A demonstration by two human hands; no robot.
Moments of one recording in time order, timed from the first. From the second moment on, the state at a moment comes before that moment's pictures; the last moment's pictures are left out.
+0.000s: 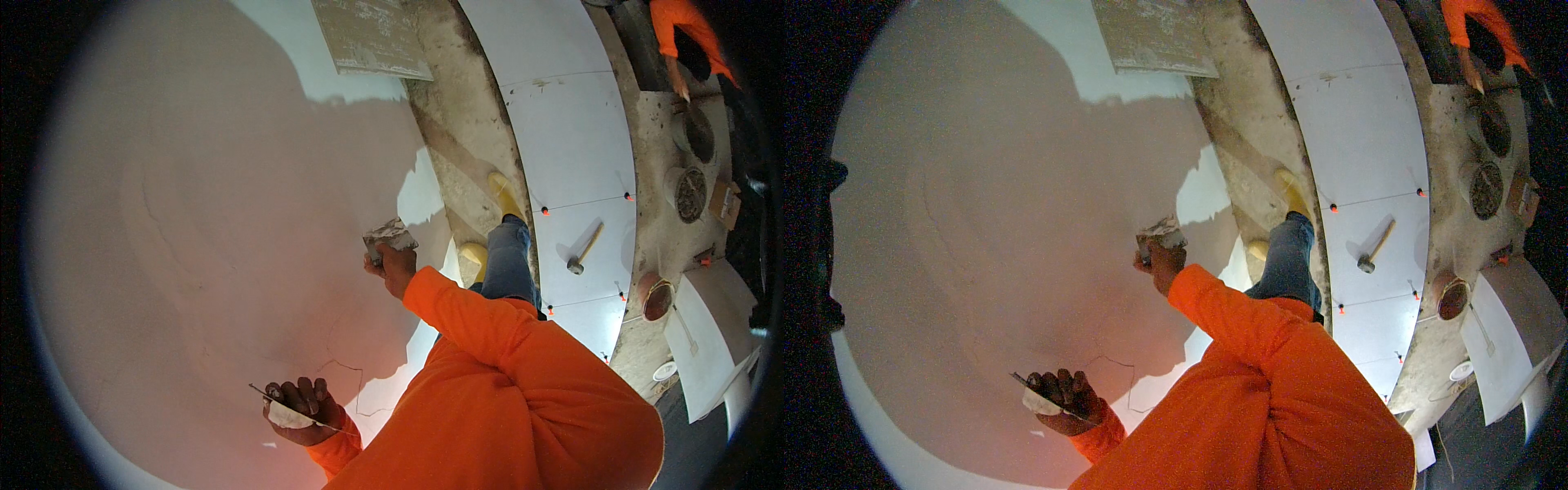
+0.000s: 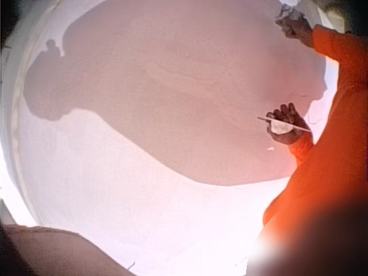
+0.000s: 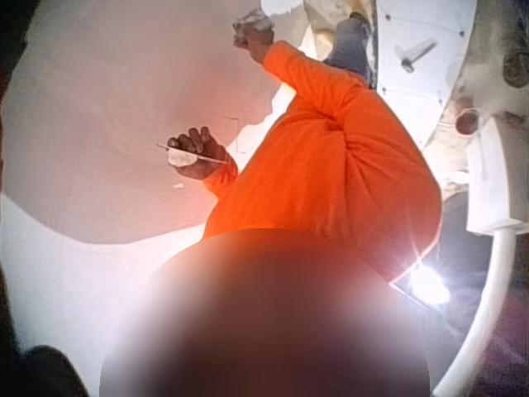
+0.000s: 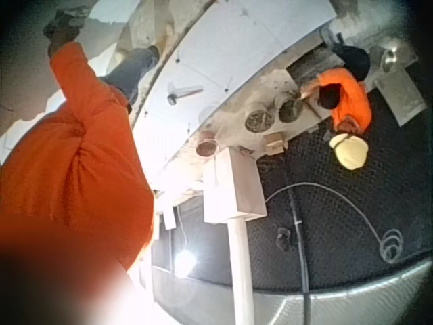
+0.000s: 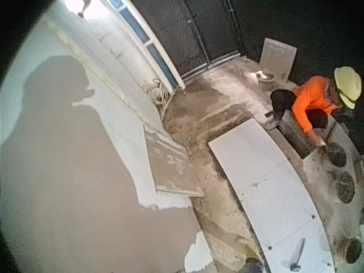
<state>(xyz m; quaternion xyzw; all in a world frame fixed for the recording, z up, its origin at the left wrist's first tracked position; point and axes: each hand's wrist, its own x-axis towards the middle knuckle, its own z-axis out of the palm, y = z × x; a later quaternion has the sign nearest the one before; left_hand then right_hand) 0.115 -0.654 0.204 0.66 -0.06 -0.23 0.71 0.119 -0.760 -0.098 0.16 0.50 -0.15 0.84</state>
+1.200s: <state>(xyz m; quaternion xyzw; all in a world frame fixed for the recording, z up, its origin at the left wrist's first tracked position) 0.109 -0.658 0.214 0.63 -0.06 -0.21 0.74 0.120 -0.754 -0.055 0.24 0.46 -0.12 0.85</state>
